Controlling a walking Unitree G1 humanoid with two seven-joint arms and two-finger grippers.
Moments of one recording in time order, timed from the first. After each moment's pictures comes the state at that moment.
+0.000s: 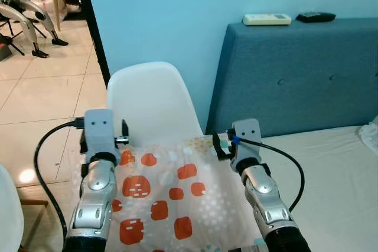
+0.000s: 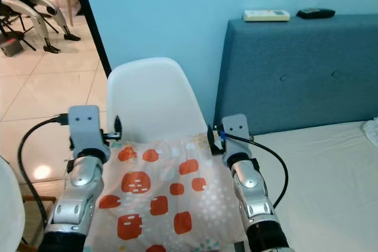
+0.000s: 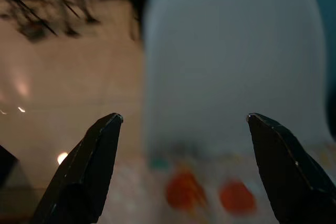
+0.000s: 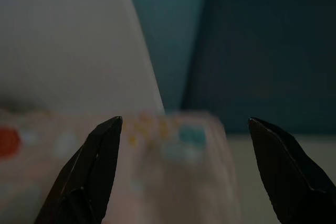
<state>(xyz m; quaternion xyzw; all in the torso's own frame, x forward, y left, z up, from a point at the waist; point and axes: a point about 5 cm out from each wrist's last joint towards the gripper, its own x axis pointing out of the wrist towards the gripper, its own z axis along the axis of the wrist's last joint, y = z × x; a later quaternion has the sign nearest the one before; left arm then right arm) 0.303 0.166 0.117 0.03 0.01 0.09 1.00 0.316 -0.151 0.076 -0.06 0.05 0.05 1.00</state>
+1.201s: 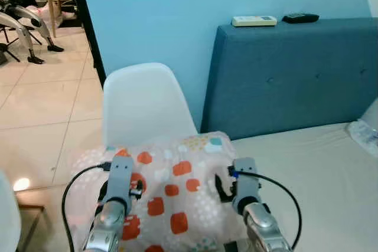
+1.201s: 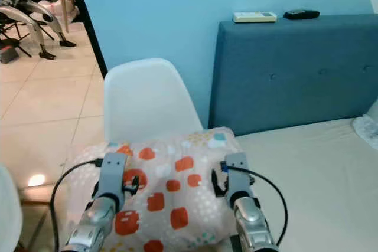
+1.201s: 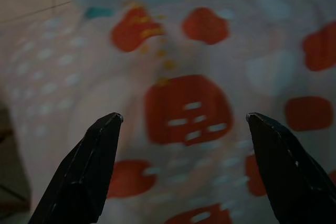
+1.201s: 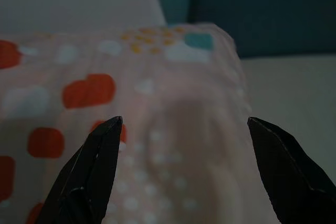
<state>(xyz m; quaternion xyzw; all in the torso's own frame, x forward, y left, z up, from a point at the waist) 0.272 0.162 0.019 0.06 0.21 0.04 0.98 0.280 -0.147 0.018 -0.04 0.15 0.07 0.99</state>
